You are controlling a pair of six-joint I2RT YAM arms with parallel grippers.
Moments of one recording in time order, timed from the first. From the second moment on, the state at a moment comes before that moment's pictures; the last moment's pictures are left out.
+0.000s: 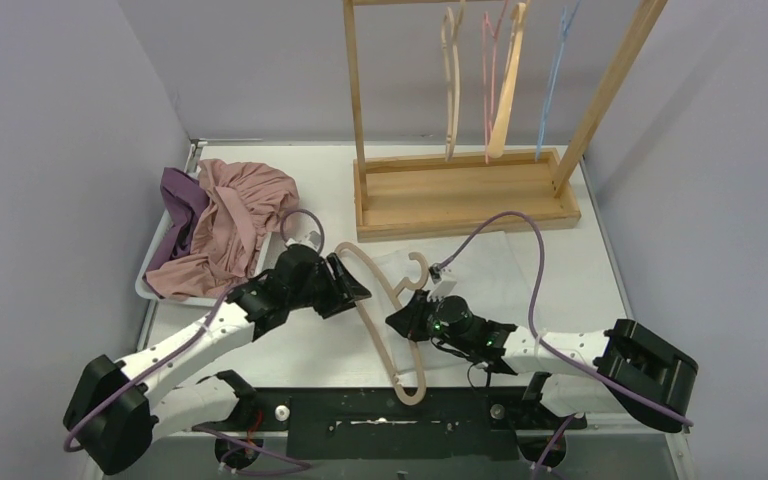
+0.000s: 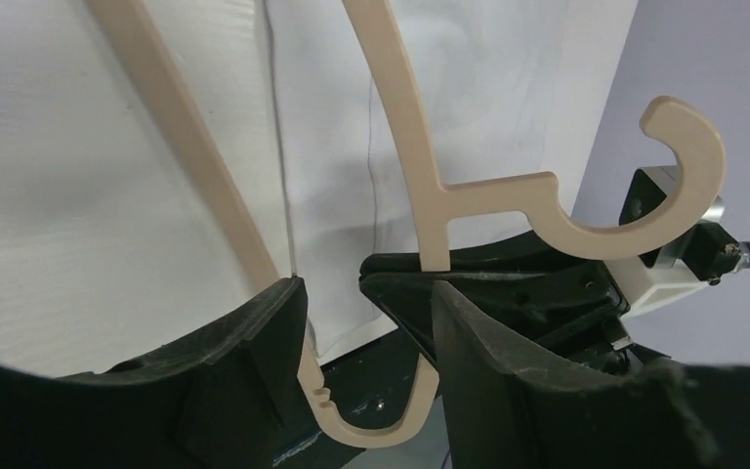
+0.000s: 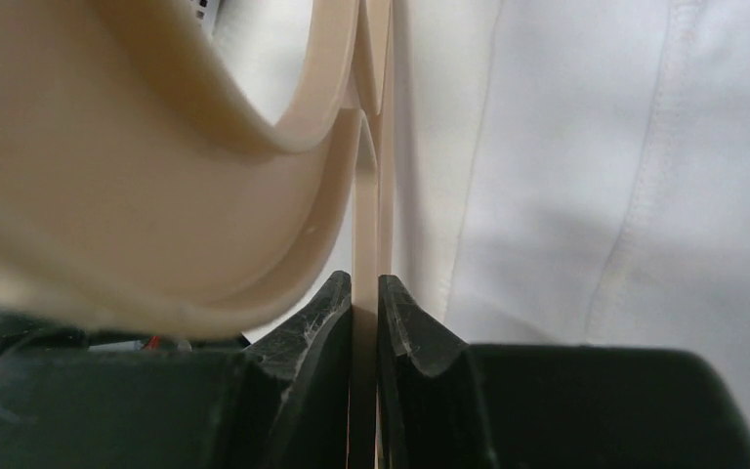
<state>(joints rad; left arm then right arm) -0.66 1.04 0.63 -0.28 0.14 -1.14 1.00 1.22 0.34 0.45 0.10 0.90</state>
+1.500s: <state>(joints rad) -0.88 1.84 1.22 -0.61 0.04 -1.02 1.04 1.13 0.10 0.60 0.30 0.88</state>
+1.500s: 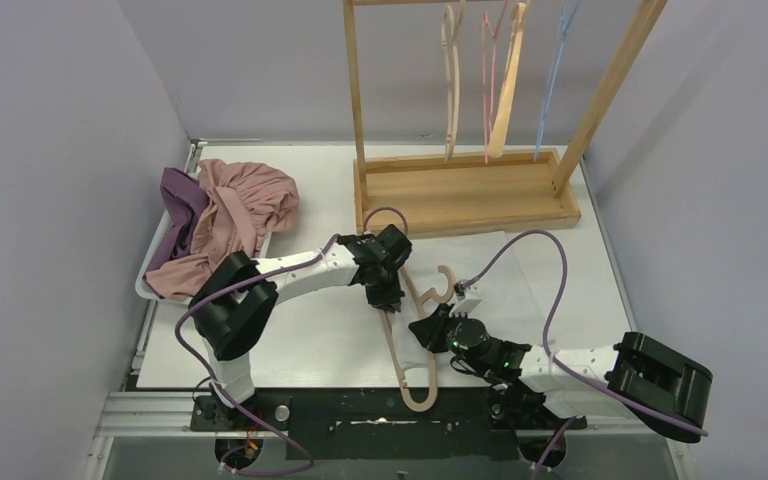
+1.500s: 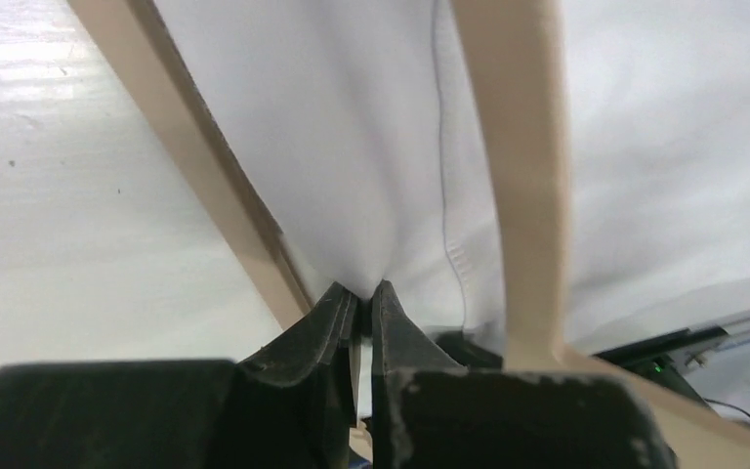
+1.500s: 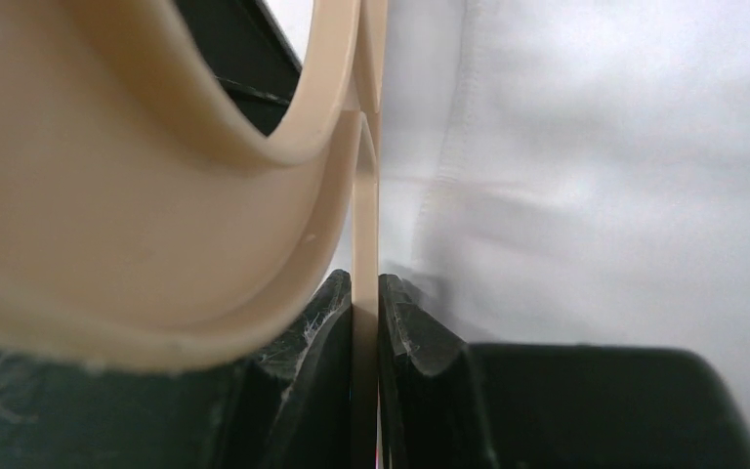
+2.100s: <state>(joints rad) -0.85 1.65 1.26 -0.75 0.06 -1.00 1.04 1.12 0.19 0.44 0.33 0.88</state>
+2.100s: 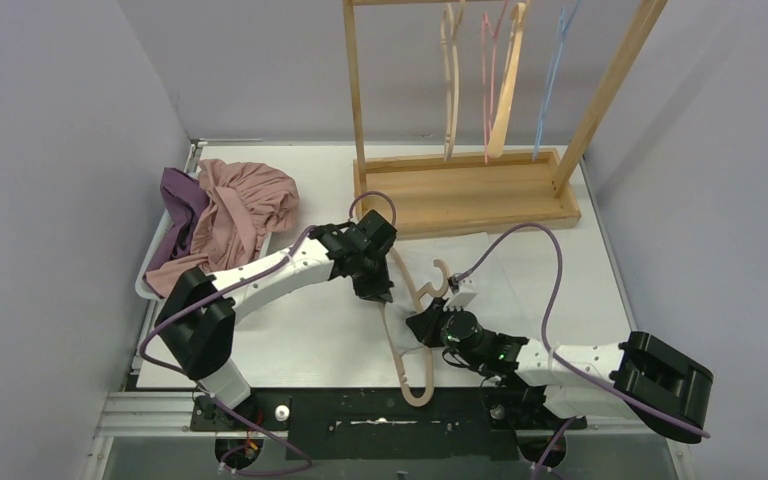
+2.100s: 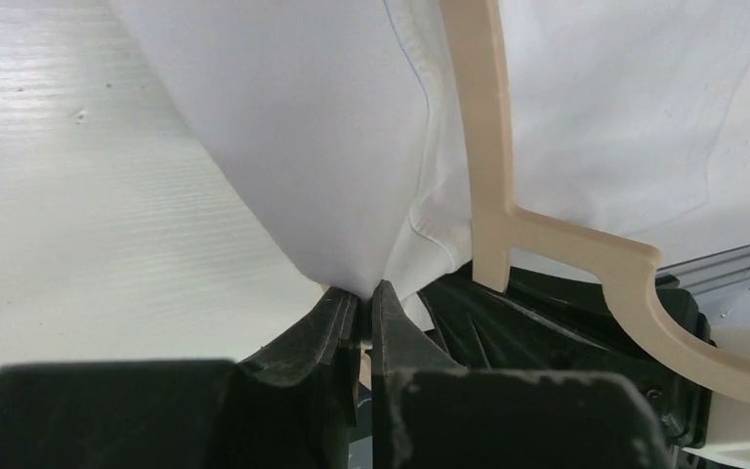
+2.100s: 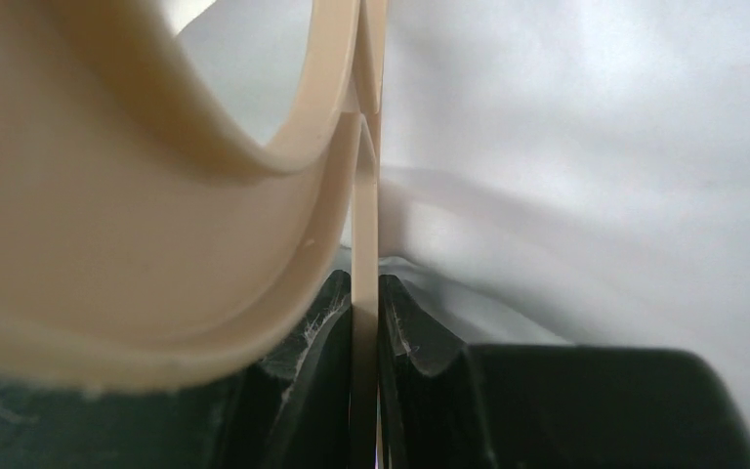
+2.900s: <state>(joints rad) -0.64 1.51 0.92 -0.77 0.14 -0.86 0.99 0.93 0.40 -0.14 0.39 0.82</state>
